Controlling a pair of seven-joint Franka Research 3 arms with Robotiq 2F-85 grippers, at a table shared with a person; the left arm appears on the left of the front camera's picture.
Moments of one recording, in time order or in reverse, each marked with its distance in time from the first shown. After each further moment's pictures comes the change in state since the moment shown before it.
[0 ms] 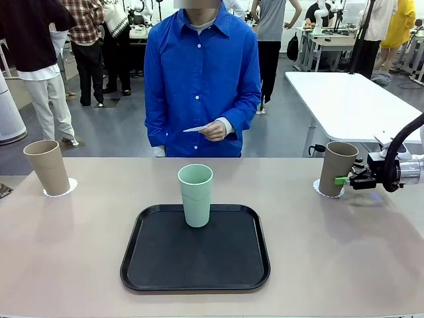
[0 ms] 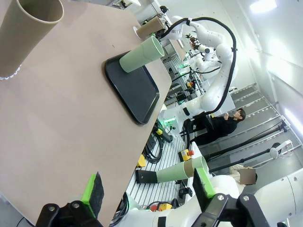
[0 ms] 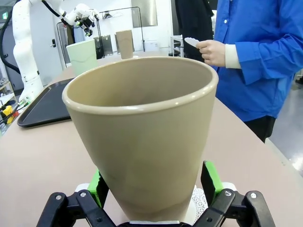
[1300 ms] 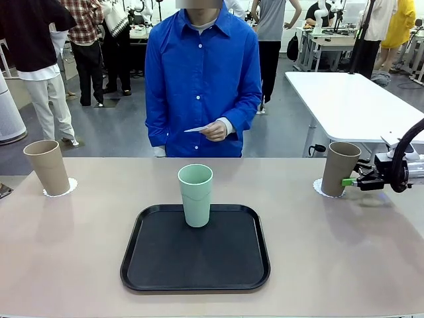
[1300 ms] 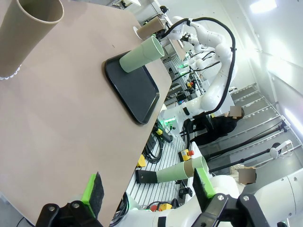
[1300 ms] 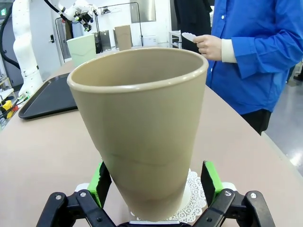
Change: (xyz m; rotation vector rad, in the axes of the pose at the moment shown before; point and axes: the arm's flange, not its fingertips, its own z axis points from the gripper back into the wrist) left arm 0.000 0.000 0.000 0.000 0.000 0.000; right arm -0.004 -0.002 0.022 -0.013 0.024 0.003
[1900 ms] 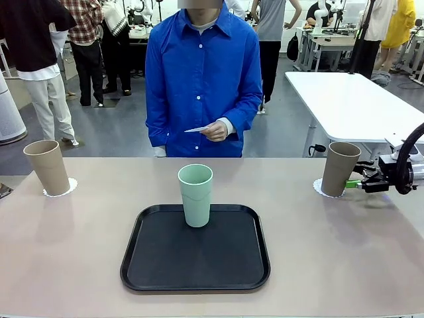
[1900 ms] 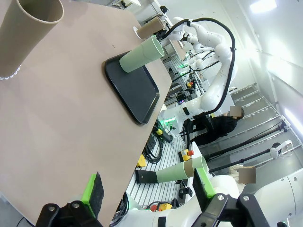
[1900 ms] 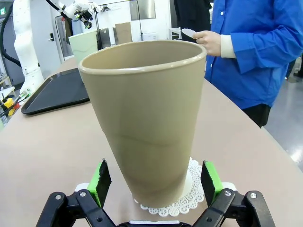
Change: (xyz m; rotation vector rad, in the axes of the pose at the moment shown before) left arm 0.000 0.000 0.000 0.000 0.000 0.000; right arm -0.004 0.003 0.015 -0.003 0.013 -0.008
